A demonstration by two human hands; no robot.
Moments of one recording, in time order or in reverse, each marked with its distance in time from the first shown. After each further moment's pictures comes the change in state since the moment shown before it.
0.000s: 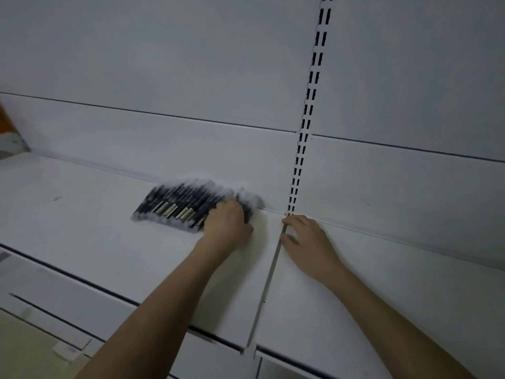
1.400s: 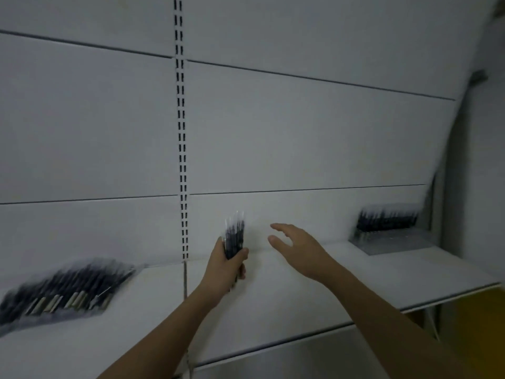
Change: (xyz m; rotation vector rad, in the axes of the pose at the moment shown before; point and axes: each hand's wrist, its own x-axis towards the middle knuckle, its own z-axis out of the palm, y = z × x) left_hand -0.094 0.101 -0.003 -1.227 -0.319 0.580; right_hand -0.149 -0.036 -0.168 -0.030 0.332 0.396
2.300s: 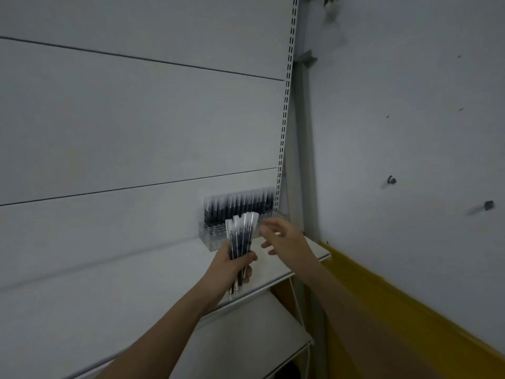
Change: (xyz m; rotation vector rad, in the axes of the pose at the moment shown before) left_hand 0.001 0.059 0.439 -0.157 -0.480 0.007; right_hand -0.106 0.300 -0.264 0.419 0.301 0.195
